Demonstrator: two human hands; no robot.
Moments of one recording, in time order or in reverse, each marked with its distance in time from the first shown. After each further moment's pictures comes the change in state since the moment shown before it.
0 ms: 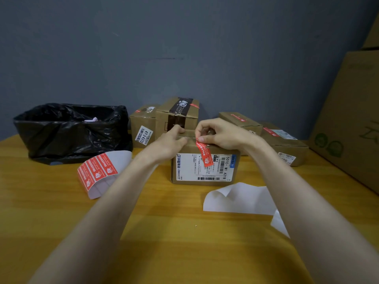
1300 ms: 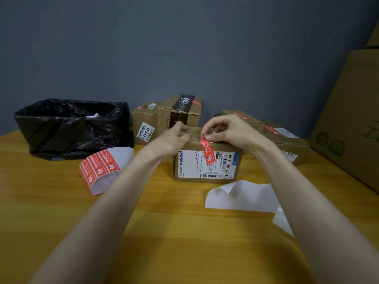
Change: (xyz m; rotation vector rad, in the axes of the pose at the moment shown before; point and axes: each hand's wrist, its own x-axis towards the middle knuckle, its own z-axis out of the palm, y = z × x) left_hand -0.002 0.000 -0.001 -0.013 -0.029 -0.011; right_hand -0.012 0.008 0.001 0.236 0.162 0.030
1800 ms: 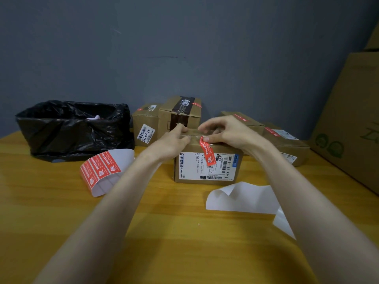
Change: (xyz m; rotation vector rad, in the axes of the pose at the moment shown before) left_hand 0.000 0.001 -0.001 0.011 -0.006 0.009; right_hand 0.006 -0.002 0.000 -0.079 -0.001 0.101
